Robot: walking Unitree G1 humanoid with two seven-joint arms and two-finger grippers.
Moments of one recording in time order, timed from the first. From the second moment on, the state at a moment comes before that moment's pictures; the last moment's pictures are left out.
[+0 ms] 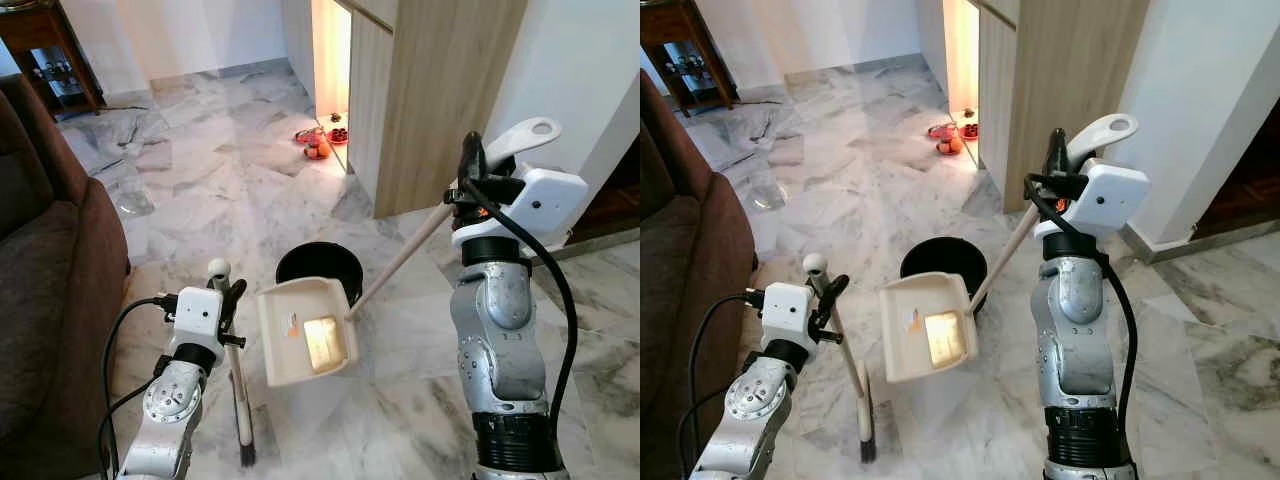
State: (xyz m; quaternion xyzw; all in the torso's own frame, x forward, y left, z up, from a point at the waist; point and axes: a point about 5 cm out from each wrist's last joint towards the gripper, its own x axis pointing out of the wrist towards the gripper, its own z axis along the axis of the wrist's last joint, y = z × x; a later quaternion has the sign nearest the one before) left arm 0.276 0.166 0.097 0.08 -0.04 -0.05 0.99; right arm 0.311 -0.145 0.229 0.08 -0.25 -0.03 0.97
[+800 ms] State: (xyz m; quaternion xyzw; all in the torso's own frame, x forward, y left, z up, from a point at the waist) left arm 0.273 0.171 0.094 0.07 -0.05 -0.03 1.00; right arm 0.311 -0.149 0.238 0.06 -0.26 -0.03 0.96
